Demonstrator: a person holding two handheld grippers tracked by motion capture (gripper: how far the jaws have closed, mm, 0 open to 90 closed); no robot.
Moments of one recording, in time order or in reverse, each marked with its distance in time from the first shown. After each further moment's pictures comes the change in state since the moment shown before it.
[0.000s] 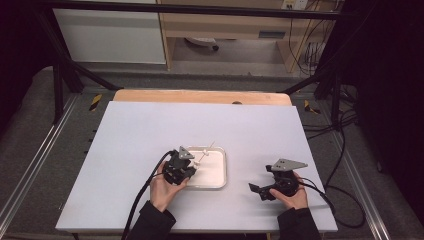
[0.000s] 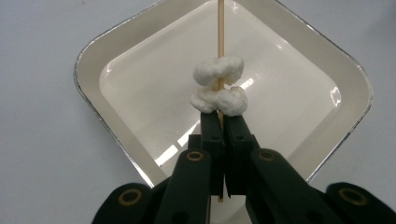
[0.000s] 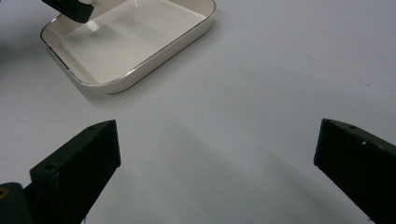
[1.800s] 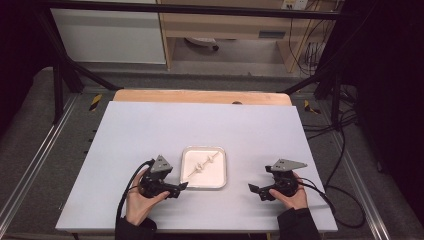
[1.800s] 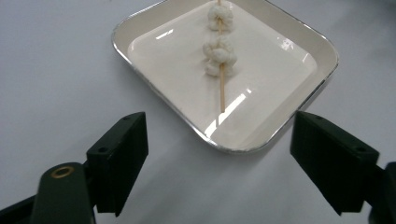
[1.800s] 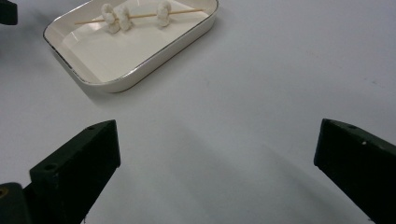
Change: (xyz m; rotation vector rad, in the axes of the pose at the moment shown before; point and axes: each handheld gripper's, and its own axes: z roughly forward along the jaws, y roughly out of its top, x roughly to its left) left arm 0.021 -0.054 -0.043 -0.153 -0.044 0.011; right arm 0.001 0.000 0.001 0.006 0.007 0.011
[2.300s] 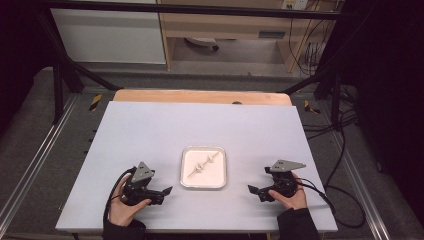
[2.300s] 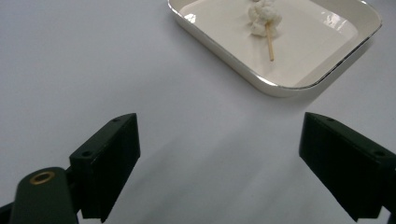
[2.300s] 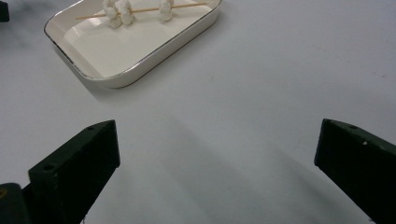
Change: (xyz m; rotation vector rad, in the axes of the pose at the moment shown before) left arm 0.022 -0.038 -0.020 -0.023 0.067 -0.015; right arm 0.001 -0.002 0.002 0.012 0.008 -0.002
